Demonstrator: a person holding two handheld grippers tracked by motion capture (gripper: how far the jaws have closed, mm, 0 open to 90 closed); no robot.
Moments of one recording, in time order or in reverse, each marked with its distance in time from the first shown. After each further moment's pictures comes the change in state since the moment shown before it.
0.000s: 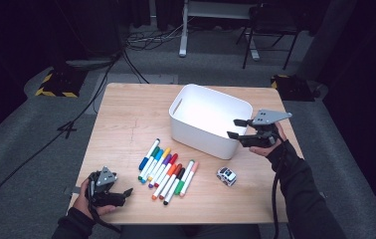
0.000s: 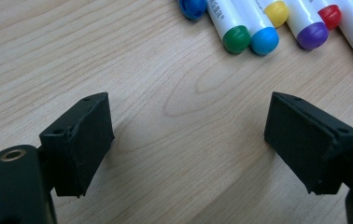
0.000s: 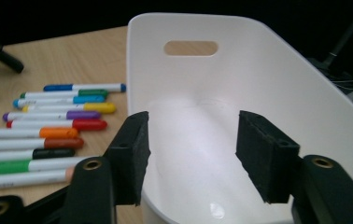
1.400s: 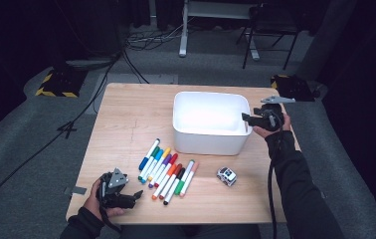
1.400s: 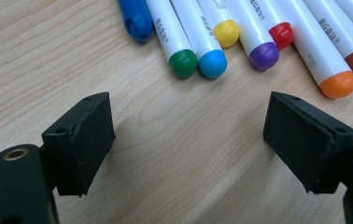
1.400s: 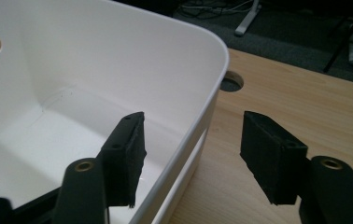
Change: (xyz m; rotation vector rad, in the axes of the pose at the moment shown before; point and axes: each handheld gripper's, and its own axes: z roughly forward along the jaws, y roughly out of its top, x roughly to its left) left arm -0.024 0.012 0.012 -0.001 -0.036 0.039; right arm -0.064 -0.017 0.015 0.144 -0.383 0.358
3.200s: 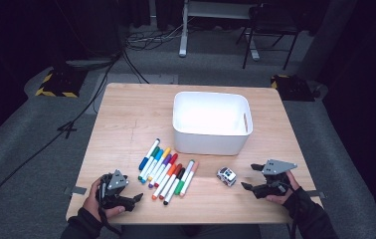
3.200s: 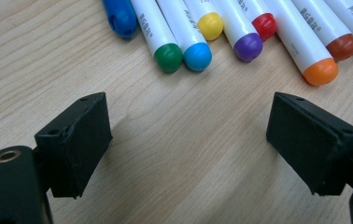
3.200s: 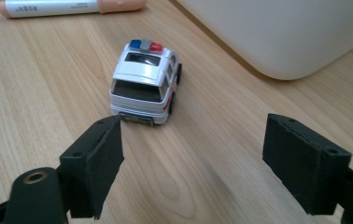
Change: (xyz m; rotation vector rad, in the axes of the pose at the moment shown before) left arm -0.001 -0.002 -0.002 0.008 -0.041 0.037; right arm 0.053 -0.156 -0.059 0.069 0.341 -0.328
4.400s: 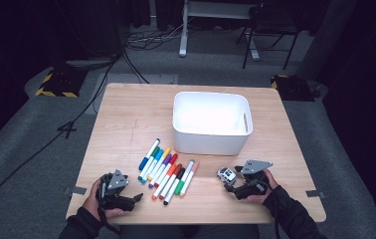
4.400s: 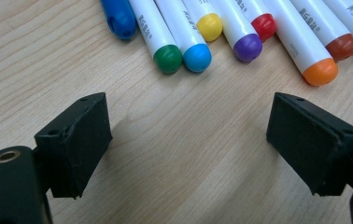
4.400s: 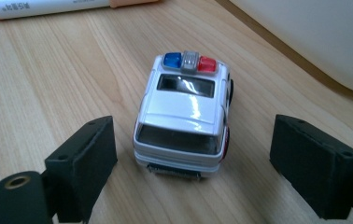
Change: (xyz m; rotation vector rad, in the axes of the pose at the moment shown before) left arm 0.000 0.000 0.001 -0.003 -0.013 -0.005; right arm 0.020 0.011 0.052 0.051 0.041 0.036
